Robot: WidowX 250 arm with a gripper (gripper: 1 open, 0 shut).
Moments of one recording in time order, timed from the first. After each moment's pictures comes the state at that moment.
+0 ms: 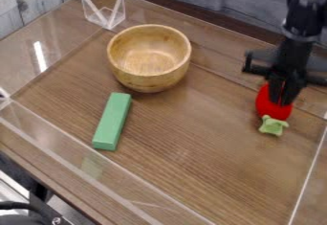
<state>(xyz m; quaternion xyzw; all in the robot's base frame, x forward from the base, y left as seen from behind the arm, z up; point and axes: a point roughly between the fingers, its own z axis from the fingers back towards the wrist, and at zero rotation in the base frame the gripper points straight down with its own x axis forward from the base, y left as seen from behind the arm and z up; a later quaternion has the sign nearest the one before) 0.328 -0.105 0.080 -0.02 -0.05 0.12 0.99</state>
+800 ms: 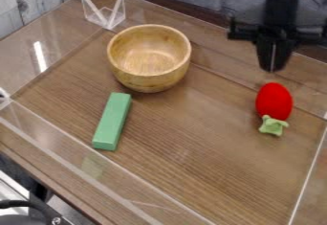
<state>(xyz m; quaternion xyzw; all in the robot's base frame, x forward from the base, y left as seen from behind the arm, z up) 0.320 -0.090 0.117 -0.04 -0.09 0.16 0.98</state>
